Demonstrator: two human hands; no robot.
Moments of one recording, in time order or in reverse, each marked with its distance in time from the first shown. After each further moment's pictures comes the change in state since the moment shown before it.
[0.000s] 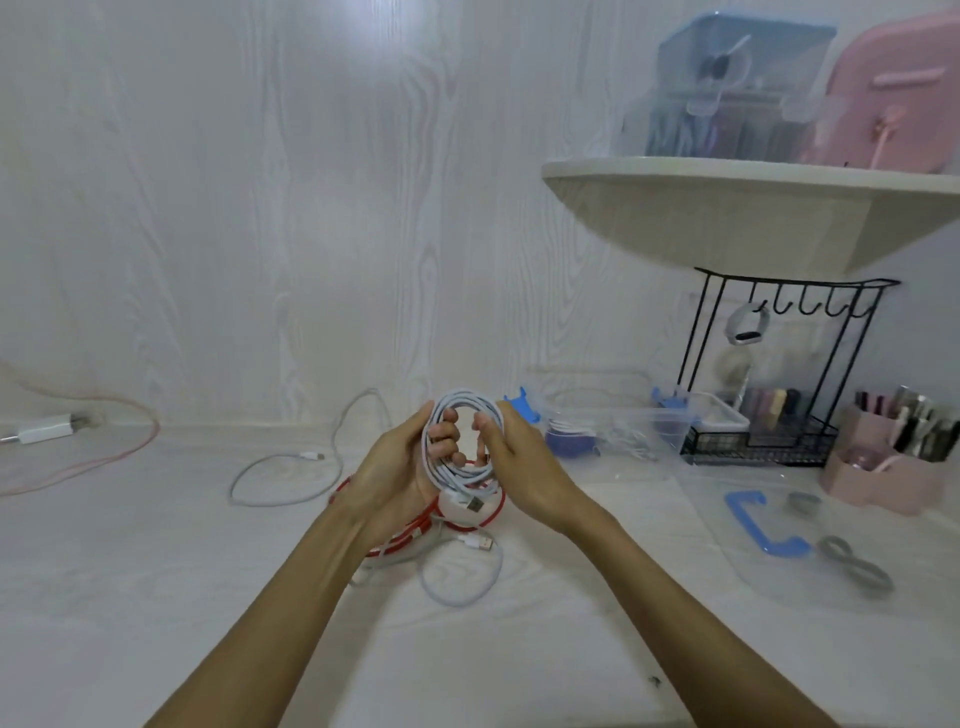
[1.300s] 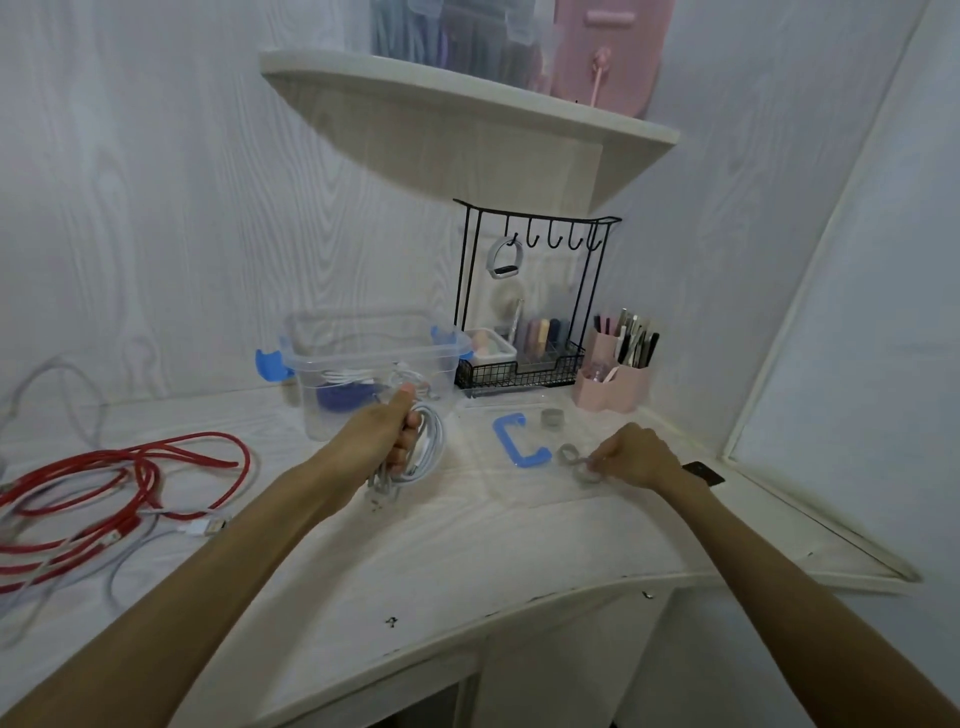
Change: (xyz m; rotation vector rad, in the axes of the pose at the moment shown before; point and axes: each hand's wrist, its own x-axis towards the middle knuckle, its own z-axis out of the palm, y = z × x) left_hand 0.089 -0.155 0.093 0.916 -0.010 -0.137; right_hand -0.153 0.190 -0.280 -0.683 0.130 0.870
